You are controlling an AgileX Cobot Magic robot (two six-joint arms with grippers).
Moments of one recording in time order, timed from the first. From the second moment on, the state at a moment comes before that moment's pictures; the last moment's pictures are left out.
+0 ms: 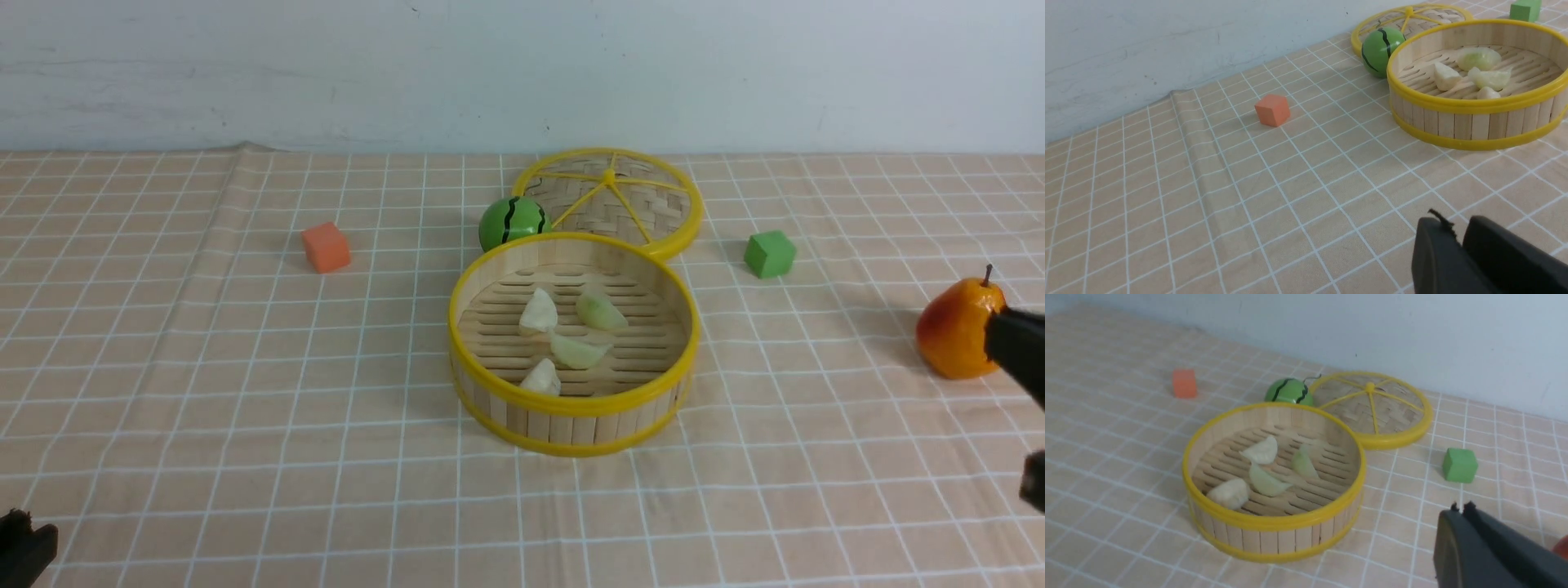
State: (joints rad) right arm 0.32 0.64 -0.47 0.29 0.10 -0.24; left arm -0.43 0.18 -0.25 0.29 0.38 -0.07
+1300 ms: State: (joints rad) right arm 0.14 0.00 0.02 0.54 0.07 -0.46; left arm -0.43 0.18 -0.25 0.29 0.39 -0.07
